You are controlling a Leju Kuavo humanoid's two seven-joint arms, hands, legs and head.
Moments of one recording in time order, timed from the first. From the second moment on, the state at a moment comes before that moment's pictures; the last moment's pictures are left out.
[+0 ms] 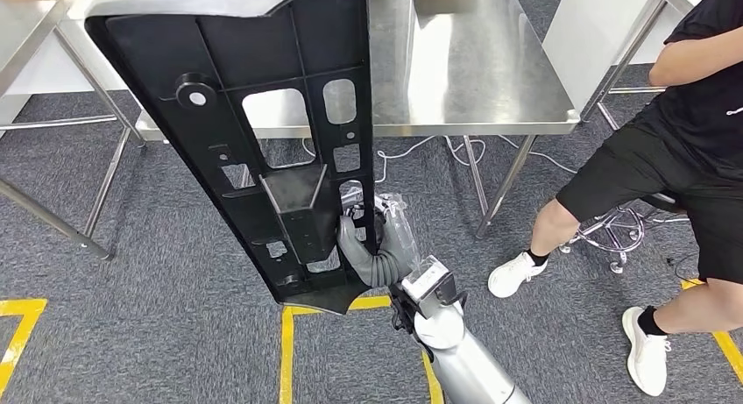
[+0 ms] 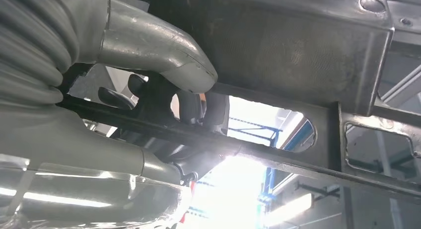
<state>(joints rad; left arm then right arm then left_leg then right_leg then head) -0.06 -0.10 0.63 -0.19 -0.49 0.04 -0.56 -0.24 0.06 0.46 -1.51 0.10 -0.08 -0.59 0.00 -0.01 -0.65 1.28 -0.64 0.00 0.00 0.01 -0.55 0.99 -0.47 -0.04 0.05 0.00</state>
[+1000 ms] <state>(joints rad) -0.06 -0.10 0.66 -0.19 -0.50 0.07 -0.55 -0.25 0.06 0.46 -1.50 0.09 -0.09 -0.59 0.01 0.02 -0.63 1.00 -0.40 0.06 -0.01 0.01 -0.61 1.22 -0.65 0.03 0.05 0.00</state>
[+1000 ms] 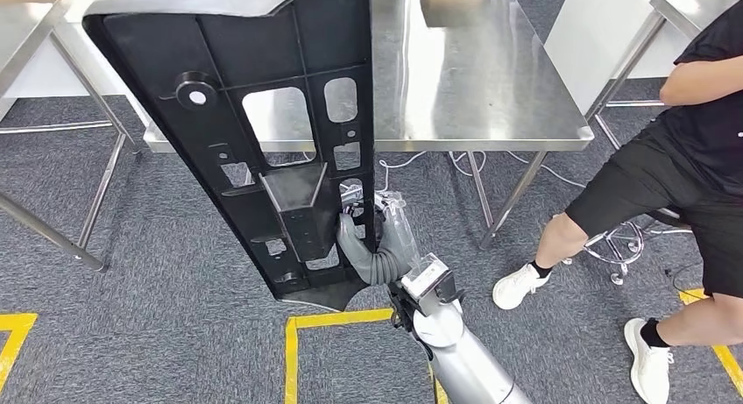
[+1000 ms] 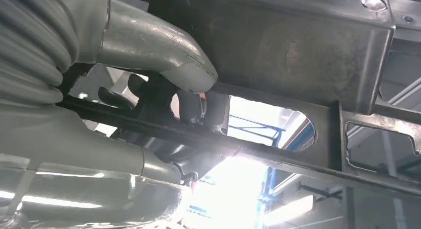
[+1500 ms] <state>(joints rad) -0.06 -0.10 0.66 -0.19 -0.50 0.08 -0.55 -0.25 0.07 0.46 -1.49 0.09 -0.09 -0.60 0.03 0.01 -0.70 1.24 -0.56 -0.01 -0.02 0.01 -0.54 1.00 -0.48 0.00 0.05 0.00</state>
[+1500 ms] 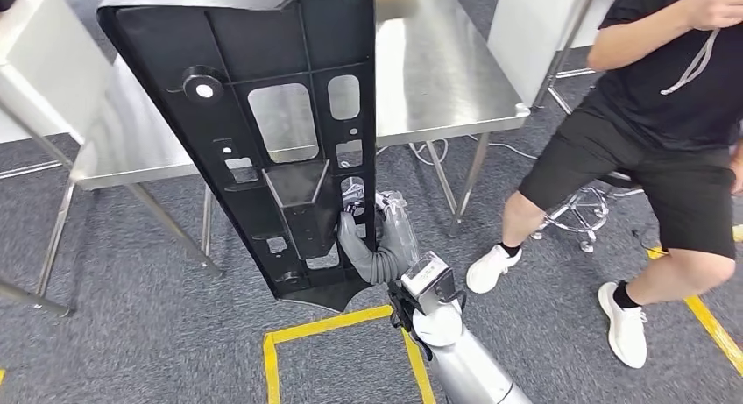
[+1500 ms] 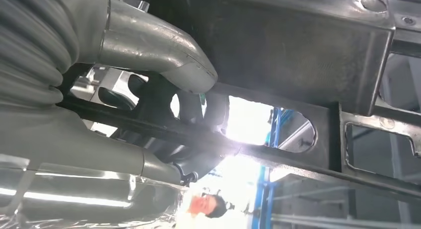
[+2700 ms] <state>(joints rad) -0.07 -0.11 0.66 -0.19 -0.53 0.08 -0.53 -0.26 0.06 0.47 -1.47 0.13 -0.09 -0.61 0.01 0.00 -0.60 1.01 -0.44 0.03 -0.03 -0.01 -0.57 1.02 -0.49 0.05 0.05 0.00</state>
